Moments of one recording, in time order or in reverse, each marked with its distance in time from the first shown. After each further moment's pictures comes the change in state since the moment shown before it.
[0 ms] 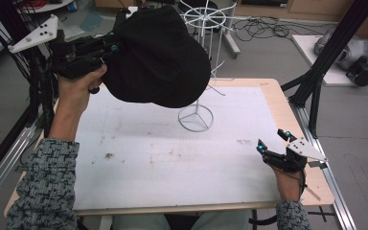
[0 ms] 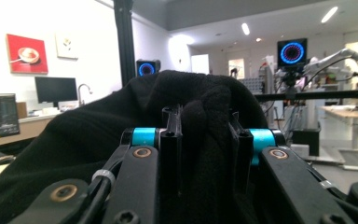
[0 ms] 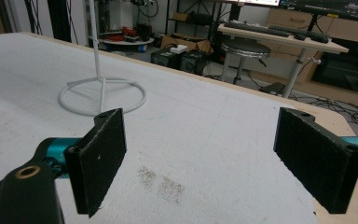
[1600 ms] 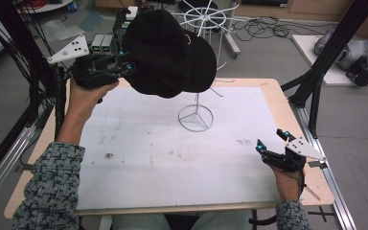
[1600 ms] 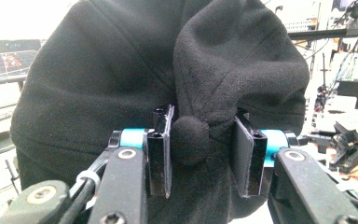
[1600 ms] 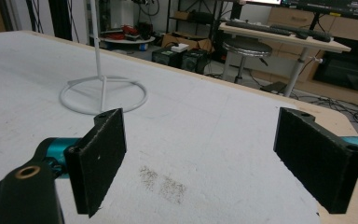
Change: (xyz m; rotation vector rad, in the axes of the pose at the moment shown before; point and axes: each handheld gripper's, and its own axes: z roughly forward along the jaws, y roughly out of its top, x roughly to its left) left arm 0.013 -0.046 0.005 0.251 0.140 0.016; right arm 0.001 0.000 0.002 0.001 0.004 -0.001
